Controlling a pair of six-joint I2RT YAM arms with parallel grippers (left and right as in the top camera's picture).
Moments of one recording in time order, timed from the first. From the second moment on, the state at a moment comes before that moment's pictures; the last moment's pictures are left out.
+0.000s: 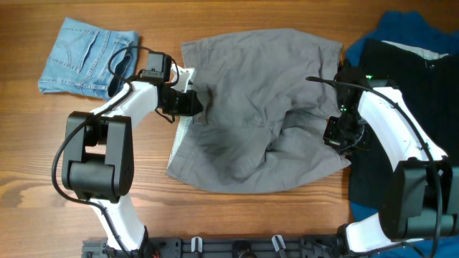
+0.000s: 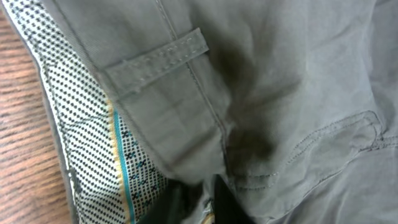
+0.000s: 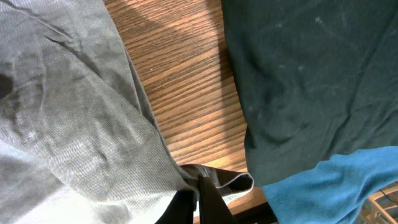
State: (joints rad) left arm -0.15 2.00 1.21 -0.51 0.51 -0.02; right arm 0.04 1.69 1.17 -1.29 0.10 0.45
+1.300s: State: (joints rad) left arm 0.03 1.96 1.24 -0.77 0.39 -0.09; right arm 0.04 1.69 1.17 -1.28 0.10 0.42
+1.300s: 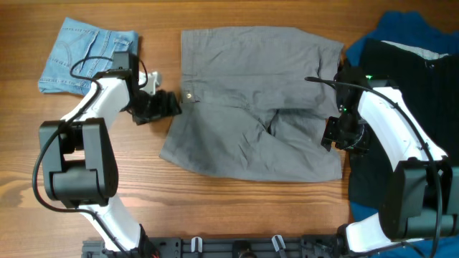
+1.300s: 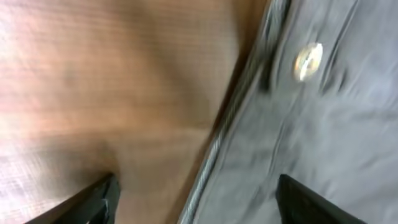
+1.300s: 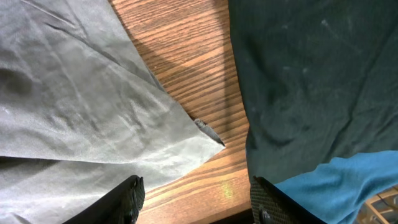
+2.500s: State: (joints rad) left arm 0.26 1.83 1.13 -0.86 0.12 -0.32; right arm 0.18 1.70 1.01 -0.69 -0.40 0.19
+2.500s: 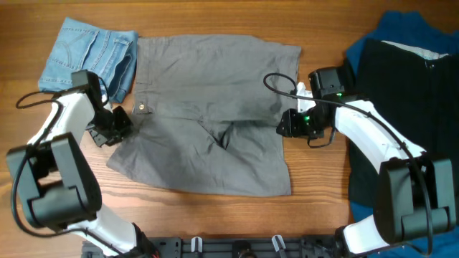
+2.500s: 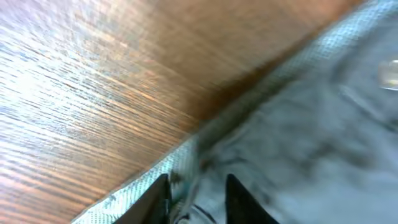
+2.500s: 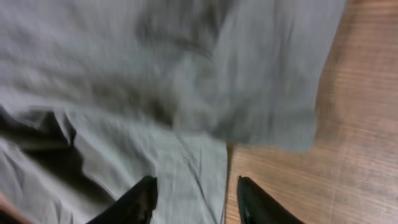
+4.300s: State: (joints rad) left arm 0.10 1.64 1.15 -0.87 0.19 -0.24; right arm 0.31 1.86 1.00 -0.87 -0.50 0.16
